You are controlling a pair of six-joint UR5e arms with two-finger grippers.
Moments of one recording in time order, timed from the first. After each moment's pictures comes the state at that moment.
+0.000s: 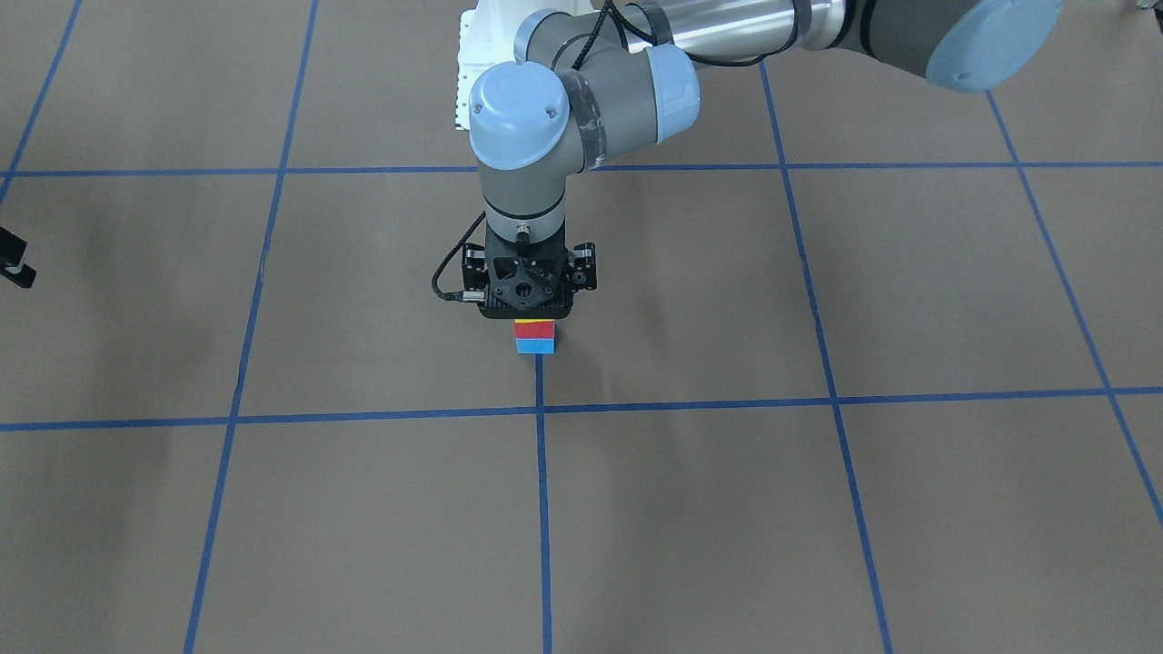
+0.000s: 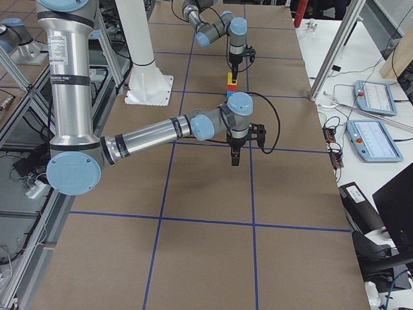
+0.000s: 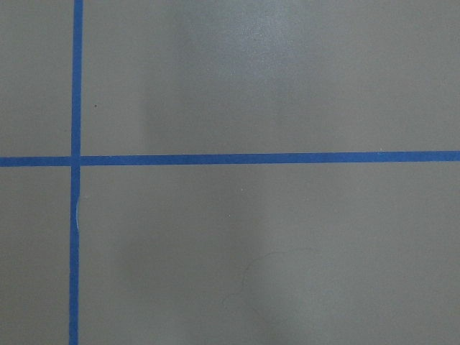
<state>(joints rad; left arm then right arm) -0.59 -2.61 -1.35 -1.47 -1.95 -1.10 1.23 -1.56 1.88 -1.49 2.31 0.53</state>
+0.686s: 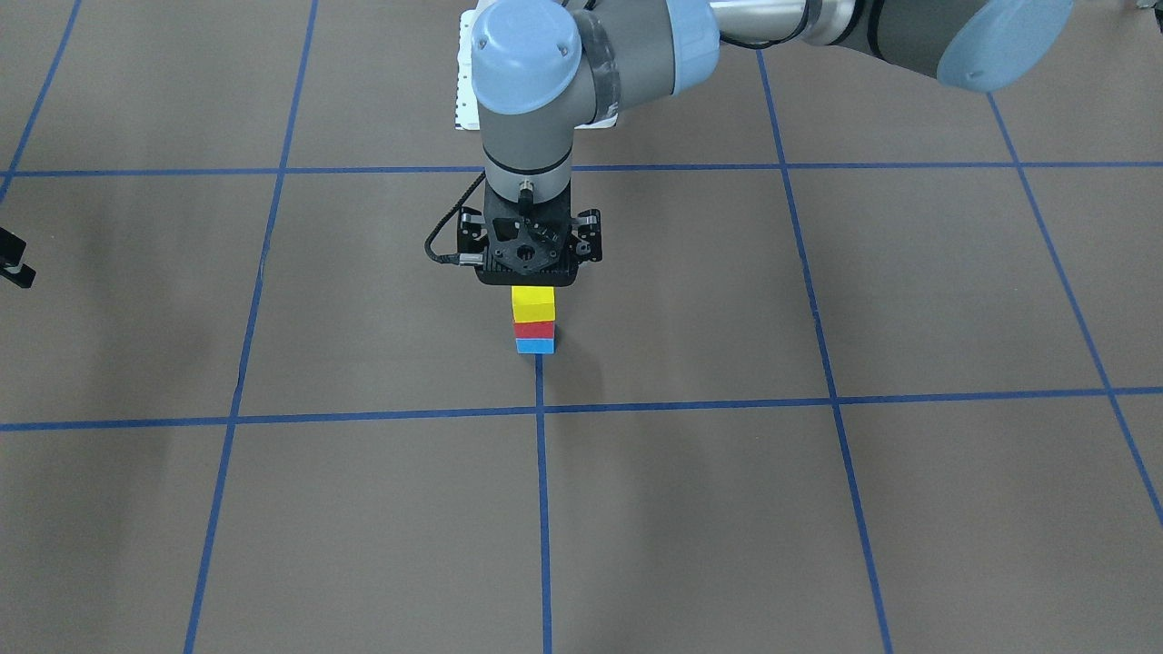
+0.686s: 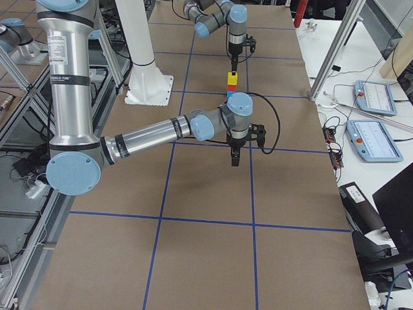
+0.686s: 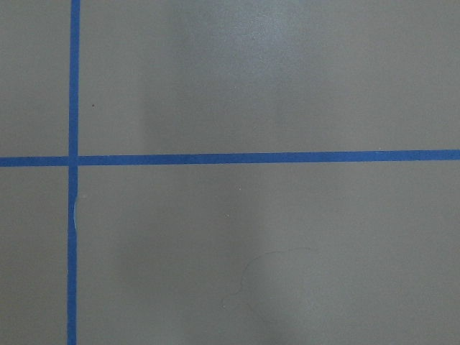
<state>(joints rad) -0.64 -2.60 -1.53 -1.32 -1.99 -1.06 1.23 -1.56 1.88 -1.49 2.31 0.53</state>
